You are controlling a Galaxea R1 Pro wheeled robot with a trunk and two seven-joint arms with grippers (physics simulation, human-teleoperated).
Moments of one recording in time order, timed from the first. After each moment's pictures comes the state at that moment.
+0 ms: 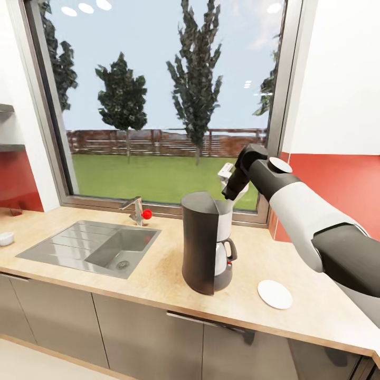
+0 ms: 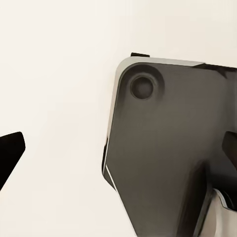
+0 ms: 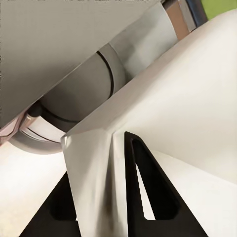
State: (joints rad) left arm 0.00 -0.02 0.11 -0.01 0.02 -0.14 0.14; right arm -1.52 0.03 0.41 -0.56 0.90 0.81 1.22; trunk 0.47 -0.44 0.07
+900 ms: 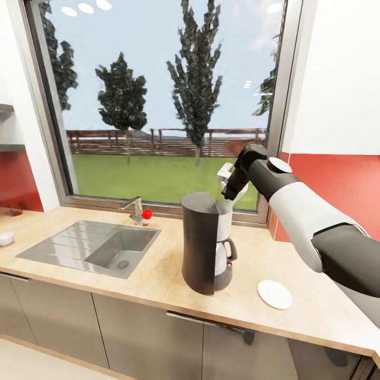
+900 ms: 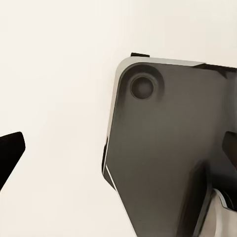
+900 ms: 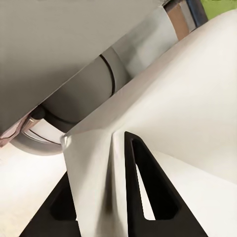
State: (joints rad) left arm 0.00 -0.02 0.11 -0.01 0.02 -0.14 0.14; right arm -1.52 0.03 0.41 -0.56 0.89 0.81 1.22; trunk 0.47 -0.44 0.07
